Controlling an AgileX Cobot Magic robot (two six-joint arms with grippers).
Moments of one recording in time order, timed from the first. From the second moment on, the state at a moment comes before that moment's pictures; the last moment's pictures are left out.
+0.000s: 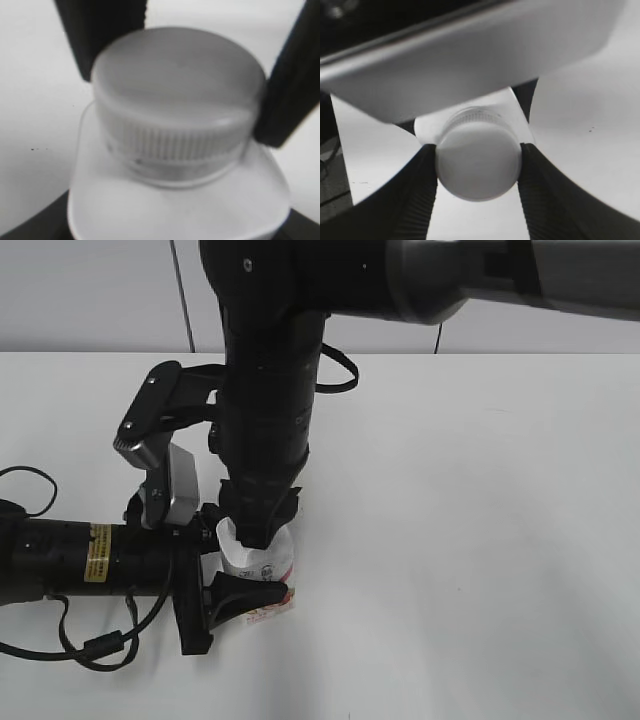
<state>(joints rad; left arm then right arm) -0.28 2.07 -0.62 1.19 -1.07 -0.25 0.86 2.12 -1.76 0.13 1.19 -0.75</state>
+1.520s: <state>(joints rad) -0.28 2.07 -0.62 1.18 -1.06 -0.26 0.86 2.03 -1.76 0.15 1.21 -0.82</state>
